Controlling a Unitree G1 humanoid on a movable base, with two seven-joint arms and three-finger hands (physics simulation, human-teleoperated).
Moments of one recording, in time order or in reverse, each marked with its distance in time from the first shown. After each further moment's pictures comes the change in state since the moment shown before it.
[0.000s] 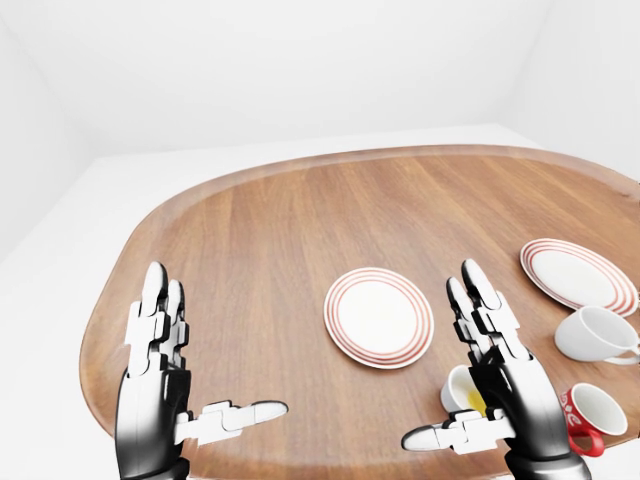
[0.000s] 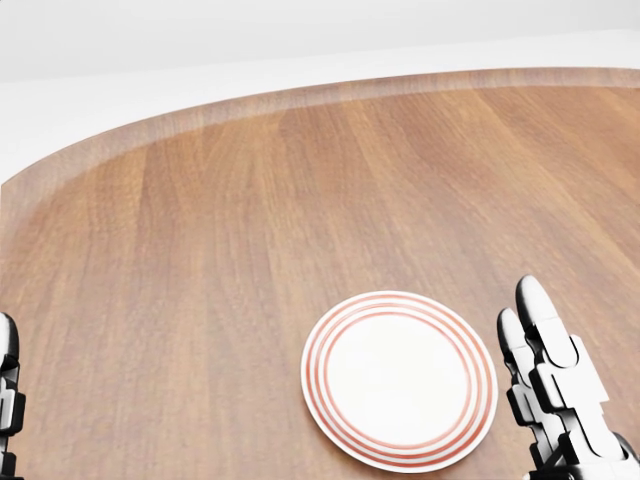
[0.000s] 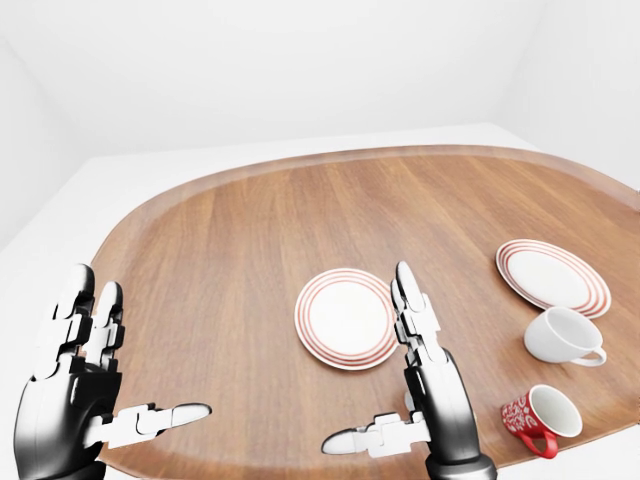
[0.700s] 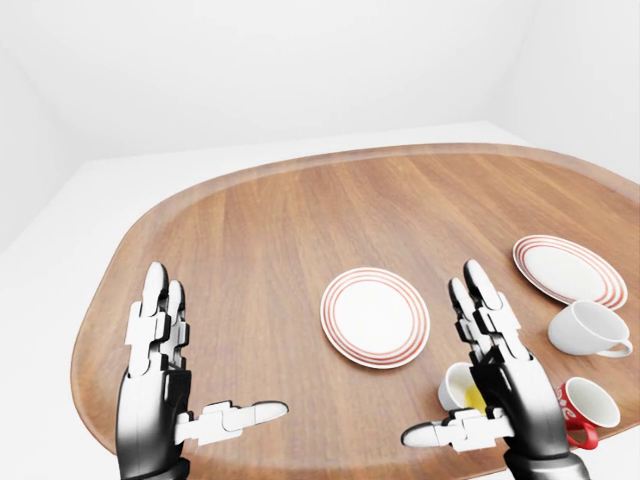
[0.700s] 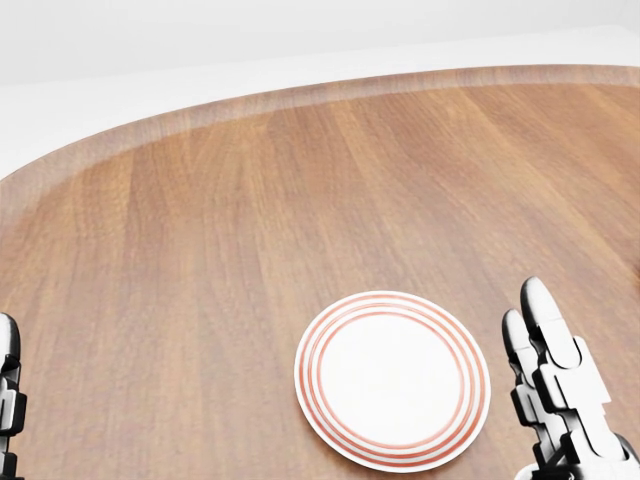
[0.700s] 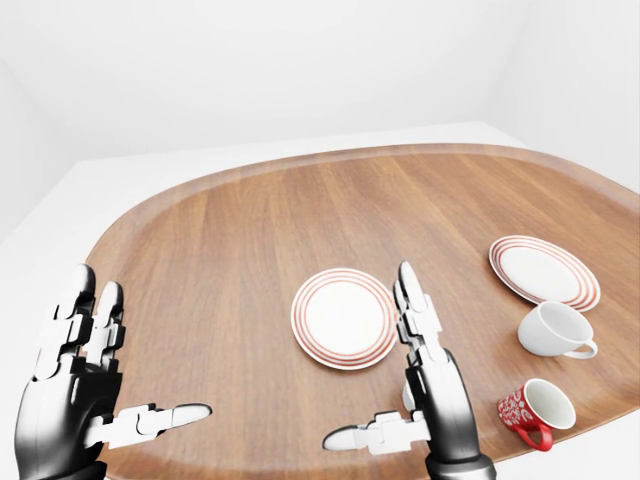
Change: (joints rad) left arm 0.001 0.000 -0.002 0.003 0.001 -0.003 -0.001; right arm 0.000 0.000 -0.001 0.020 -0.010 -0.019 -0.019
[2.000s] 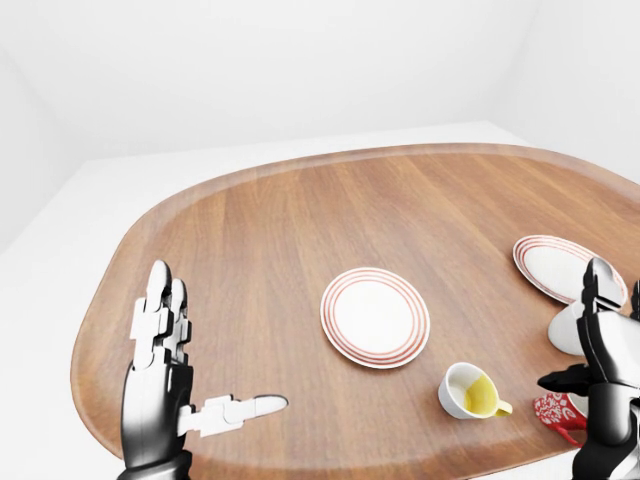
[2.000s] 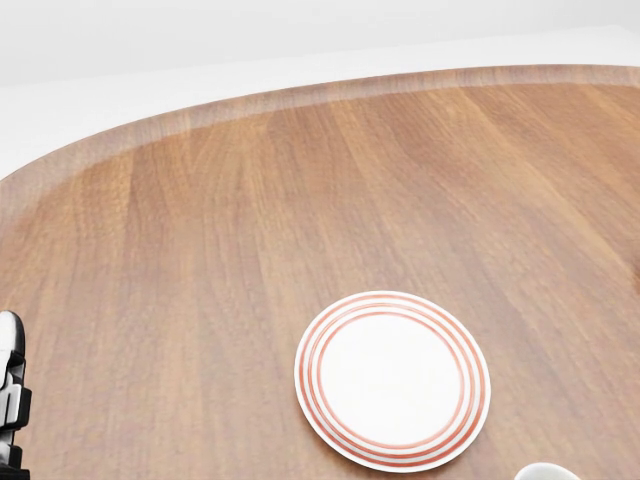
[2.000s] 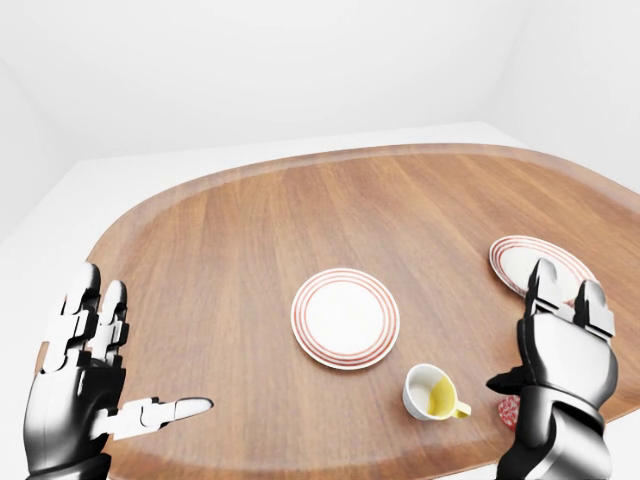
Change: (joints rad) left arm -0.037 -0.008 0.013 0.023 -0.001 0.026 -0.006; right arm -0.466 -0.099 -0.580 0.345 -1.170 0.146 -0.002
